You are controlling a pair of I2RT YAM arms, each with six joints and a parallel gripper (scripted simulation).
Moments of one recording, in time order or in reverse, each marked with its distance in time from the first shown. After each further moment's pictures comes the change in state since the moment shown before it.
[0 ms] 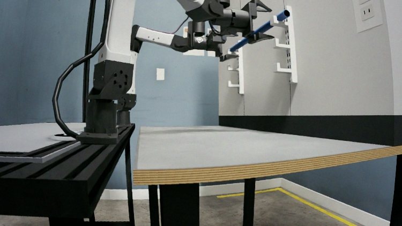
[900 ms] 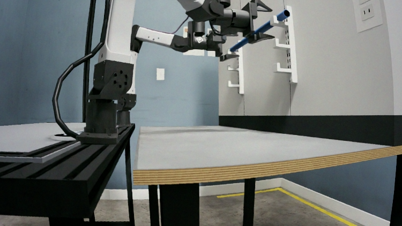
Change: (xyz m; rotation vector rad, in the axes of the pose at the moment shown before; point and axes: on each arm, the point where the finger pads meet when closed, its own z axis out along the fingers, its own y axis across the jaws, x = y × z) left arm 0.000 0.001 0.000 -0.005 0.000 -0.003; right arm 0.002 0.000 0.001 0.000 0.003 0.000
